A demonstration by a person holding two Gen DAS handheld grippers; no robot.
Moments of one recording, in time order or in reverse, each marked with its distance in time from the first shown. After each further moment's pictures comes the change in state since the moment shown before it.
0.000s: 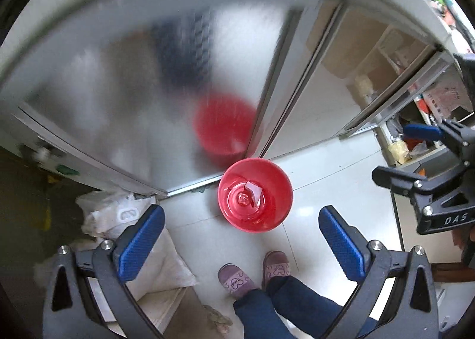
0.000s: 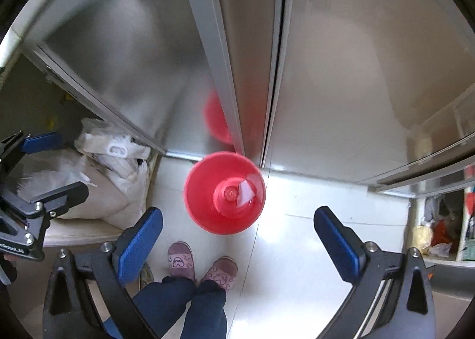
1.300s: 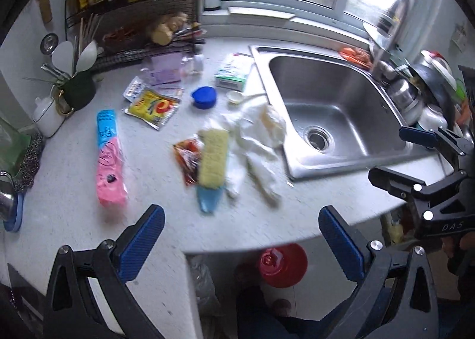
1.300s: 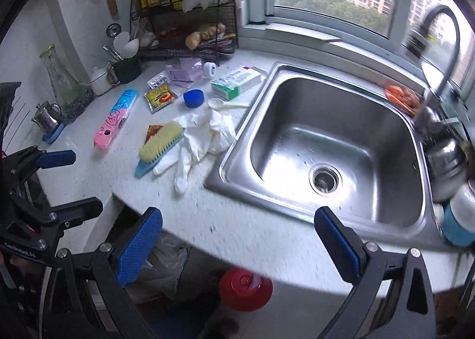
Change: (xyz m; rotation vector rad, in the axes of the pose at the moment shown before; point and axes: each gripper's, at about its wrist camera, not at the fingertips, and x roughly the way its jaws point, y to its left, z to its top) left arm -0.225 0.164 0.161 -0.209 -0.213 0.098; right arm -0.190 0.093 0.224 -0.208 -0.277 0.061
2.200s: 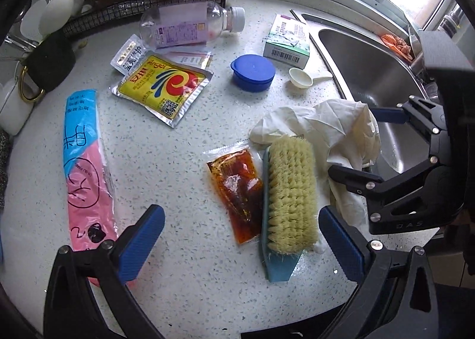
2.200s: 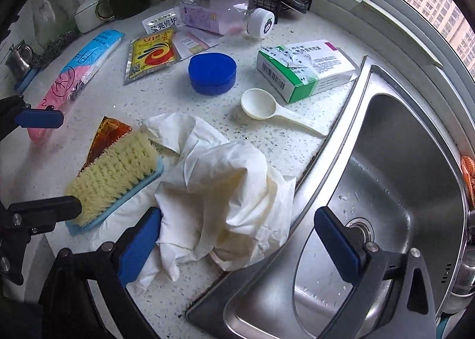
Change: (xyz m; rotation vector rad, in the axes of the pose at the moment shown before) left arm 0.116 0.070 0.036 -0.037 0.153 -0.031; right arm 0.175 0.036 0.074 -0.290 0.196 0.039
